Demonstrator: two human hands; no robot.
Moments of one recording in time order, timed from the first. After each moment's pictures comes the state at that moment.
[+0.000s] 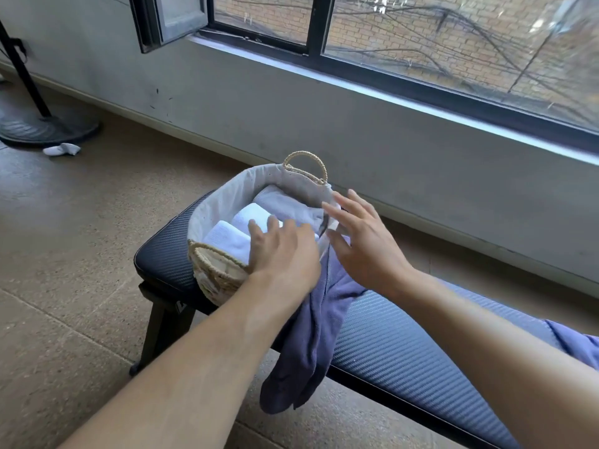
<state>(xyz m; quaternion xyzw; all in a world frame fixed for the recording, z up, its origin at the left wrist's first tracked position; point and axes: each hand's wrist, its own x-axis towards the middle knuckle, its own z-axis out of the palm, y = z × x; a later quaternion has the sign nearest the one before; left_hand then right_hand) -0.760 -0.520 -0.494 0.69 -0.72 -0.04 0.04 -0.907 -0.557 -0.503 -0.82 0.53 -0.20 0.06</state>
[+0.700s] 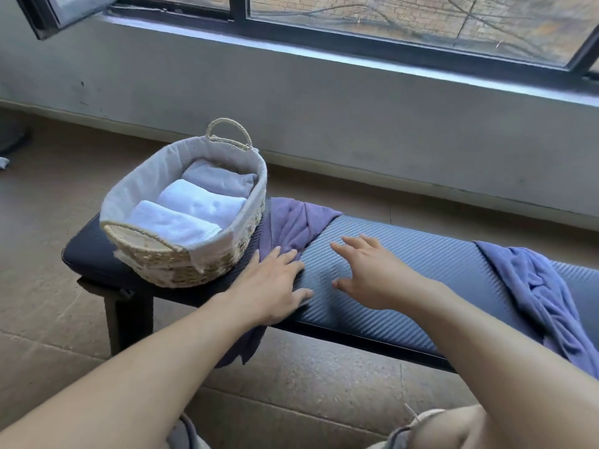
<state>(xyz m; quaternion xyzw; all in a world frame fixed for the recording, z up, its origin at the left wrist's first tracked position) -0.828 -0.477 -0.568 0.51 -0.84 -0.17 -0.06 -1.027 -0.469 -0.538 -0.75 0.63 0.10 0.13</state>
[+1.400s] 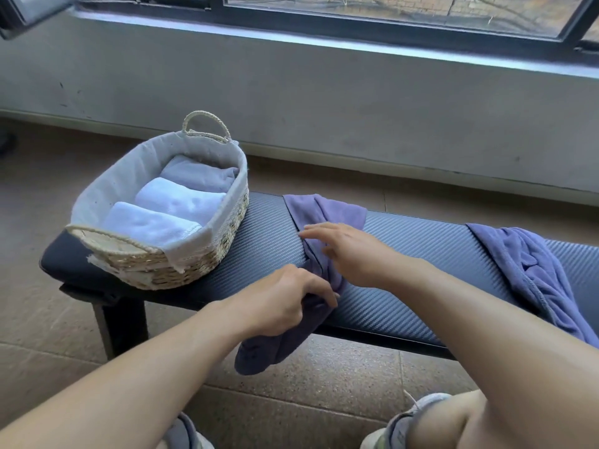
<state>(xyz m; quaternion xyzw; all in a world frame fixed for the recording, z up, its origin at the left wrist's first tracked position) -0.848 -0.461 -0.566 0.38 -0.86 -0.34 0.06 -1.038 -0.487 -0.543 -0.80 0.57 -0.02 0.20</state>
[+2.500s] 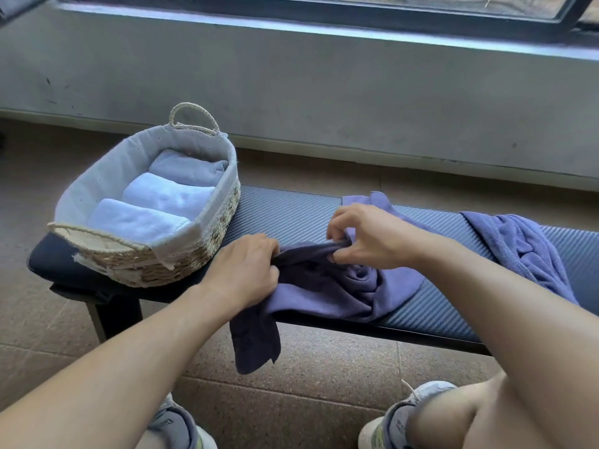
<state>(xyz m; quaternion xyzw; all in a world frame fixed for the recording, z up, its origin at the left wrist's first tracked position) -0.835 -0.479 -0.562 0.56 -0.82 -0.12 0.06 -1.067 -0.478 -0.519 -0.81 0.55 -0.09 0.19</state>
